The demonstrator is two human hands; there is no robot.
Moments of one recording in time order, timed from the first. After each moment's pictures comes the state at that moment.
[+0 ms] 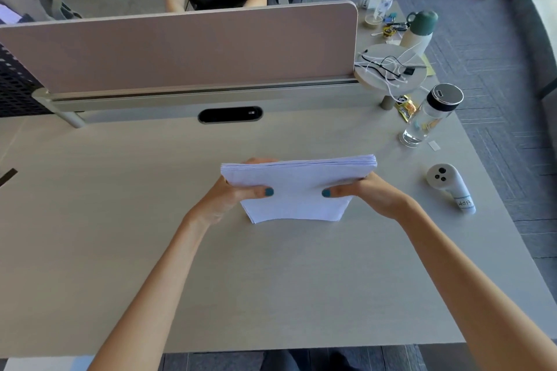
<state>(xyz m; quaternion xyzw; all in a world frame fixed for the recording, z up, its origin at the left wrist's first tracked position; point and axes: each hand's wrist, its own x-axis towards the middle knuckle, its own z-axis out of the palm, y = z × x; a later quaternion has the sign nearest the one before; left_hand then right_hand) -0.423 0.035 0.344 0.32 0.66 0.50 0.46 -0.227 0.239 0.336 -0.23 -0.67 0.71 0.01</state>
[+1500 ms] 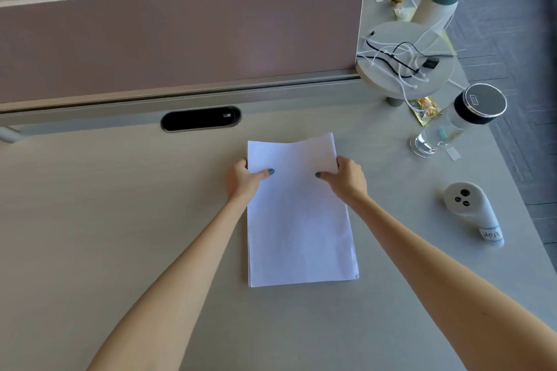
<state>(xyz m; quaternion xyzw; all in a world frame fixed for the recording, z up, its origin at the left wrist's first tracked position) -0.491 0.196 0.180 0.08 0.86 0.39 0.33 -0.327 0.336 0.195 -0.54 -0.75 0.39 -0.01</state>
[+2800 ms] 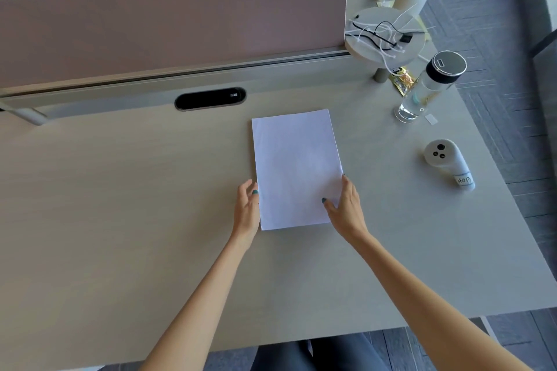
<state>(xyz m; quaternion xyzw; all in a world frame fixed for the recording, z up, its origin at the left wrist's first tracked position) -0.388 0.064 0.194 0.03 0.75 0.53 0.39 -0.223 0.196 0.189 -0.51 -0.74 0.44 0.05</state>
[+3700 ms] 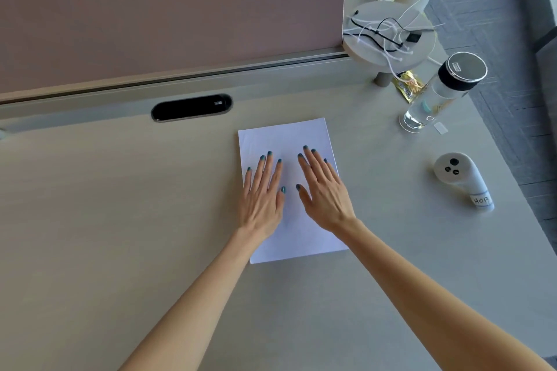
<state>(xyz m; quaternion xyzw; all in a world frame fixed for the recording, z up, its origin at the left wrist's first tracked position) -0.411 0.140 0.150 0.52 0.85 0.07 0.08 -0.287 0.255 0.159 -0.29 -0.94 0.15 0.06</state>
